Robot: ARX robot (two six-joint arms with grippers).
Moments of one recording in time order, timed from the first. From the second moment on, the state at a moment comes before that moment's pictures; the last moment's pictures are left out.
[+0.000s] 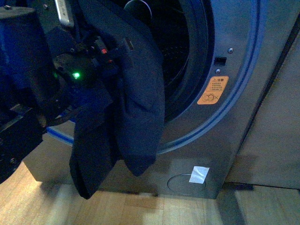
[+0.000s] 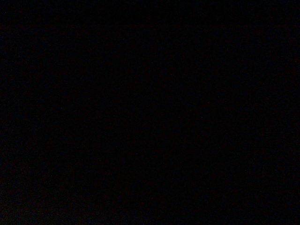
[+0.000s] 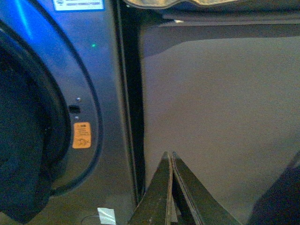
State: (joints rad) left arm -0.30 2.11 0.87 1.32 -0.06 -0.41; right arm 0.01 0.26 0.11 0.15 0.01 0.00
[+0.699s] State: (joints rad) left arm -0.26 2.38 1.46 0.91 -0.15 -0.23; right arm 0.00 0.03 0.04 0.00 0.00 0.00
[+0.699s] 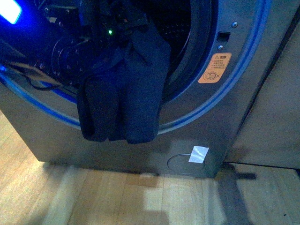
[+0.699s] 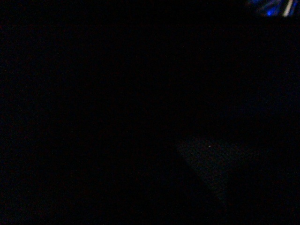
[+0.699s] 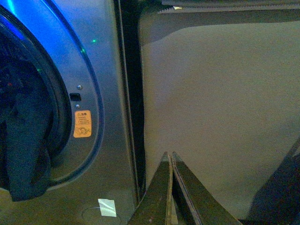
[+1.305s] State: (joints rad) left arm -0.27 2.53 1.95 0.63 -0.21 -0.07; right arm 0.00 0.00 0.01 0.00 0.00 0.00
